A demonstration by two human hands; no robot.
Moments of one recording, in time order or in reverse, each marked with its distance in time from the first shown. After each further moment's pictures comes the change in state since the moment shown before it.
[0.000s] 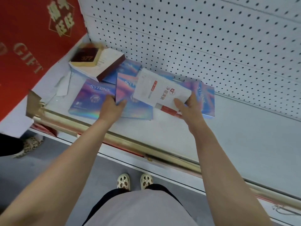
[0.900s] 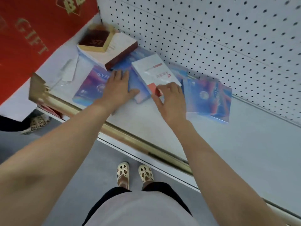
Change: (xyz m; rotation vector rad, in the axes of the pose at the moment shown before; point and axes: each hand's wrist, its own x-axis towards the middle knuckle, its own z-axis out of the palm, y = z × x) left_hand 0.048 0.008 -0.009 0.657 -0.118 0.310; right_hand 0.046 0.030 0.079 -1.007 0.130 -0.738
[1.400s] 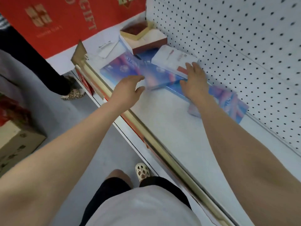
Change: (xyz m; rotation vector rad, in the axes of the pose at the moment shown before) left_hand -0.119 0.068 -0.001 -0.236 0.344 -0.225; right_hand 0.071 0.061 -0.020 -0.010 -0.376 -0.167
